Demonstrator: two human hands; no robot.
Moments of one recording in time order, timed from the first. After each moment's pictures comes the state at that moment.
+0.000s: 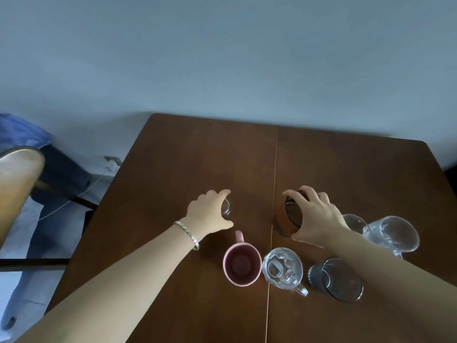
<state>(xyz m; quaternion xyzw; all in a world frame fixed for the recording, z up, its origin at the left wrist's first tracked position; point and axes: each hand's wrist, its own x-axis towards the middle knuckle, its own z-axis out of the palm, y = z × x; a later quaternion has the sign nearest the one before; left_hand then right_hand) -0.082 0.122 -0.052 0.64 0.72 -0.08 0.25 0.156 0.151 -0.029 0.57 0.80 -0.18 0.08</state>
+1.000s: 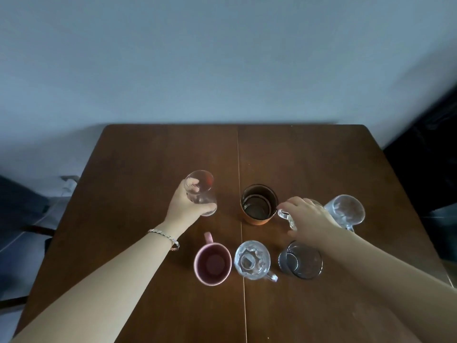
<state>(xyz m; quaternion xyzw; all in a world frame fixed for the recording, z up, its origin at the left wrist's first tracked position) -0.060 0.138 -0.057 0.45 0.71 0.33 0.43 0.207 0.131 -0.014 0.58 0.78 -0.20 0.15</state>
